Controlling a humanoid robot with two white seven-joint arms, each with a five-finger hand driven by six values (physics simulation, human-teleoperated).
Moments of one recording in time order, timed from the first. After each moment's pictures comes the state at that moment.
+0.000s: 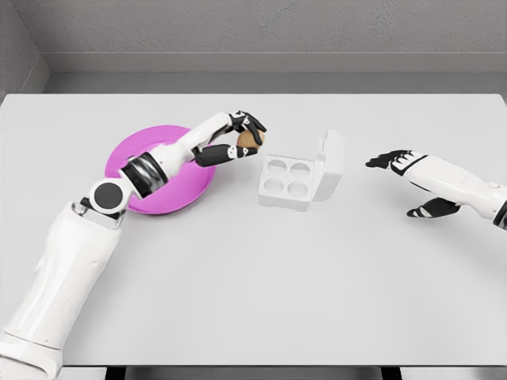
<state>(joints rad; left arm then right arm) -0.50 0.19 -0.38 -1.26 0.01 -0.25 -0.50 -0.28 -0.82 0.36 -1.40 0.33 -0.61 0.31</state>
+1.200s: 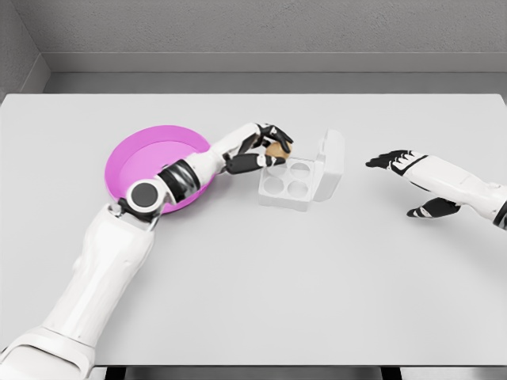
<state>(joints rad) -0.52 0.08 -0.42 -1.17 0.04 -0.11 -0.50 -0.28 -0.82 0.36 -1.40 0.33 -0.61 0.31</state>
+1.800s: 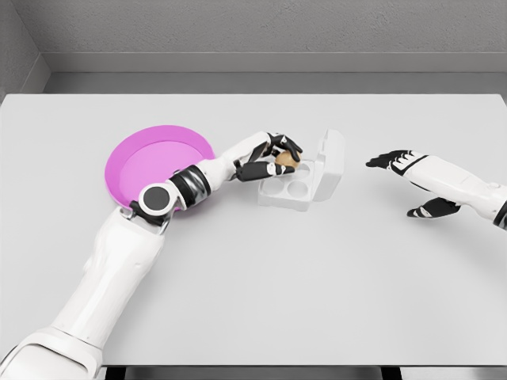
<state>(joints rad) -0.52 0.05 -0.44 -1.15 0.03 -0.08 -0.50 -0.28 -0.82 0.36 -1.40 0.33 -0.61 0.31</state>
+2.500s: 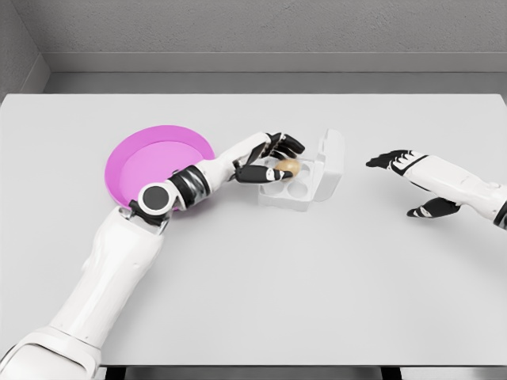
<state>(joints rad) -0.52 0.06 -0.45 -1.15 0.03 -0.07 -0.50 -0.28 -0.82 0.36 -1.40 0.33 -0.61 0.31</state>
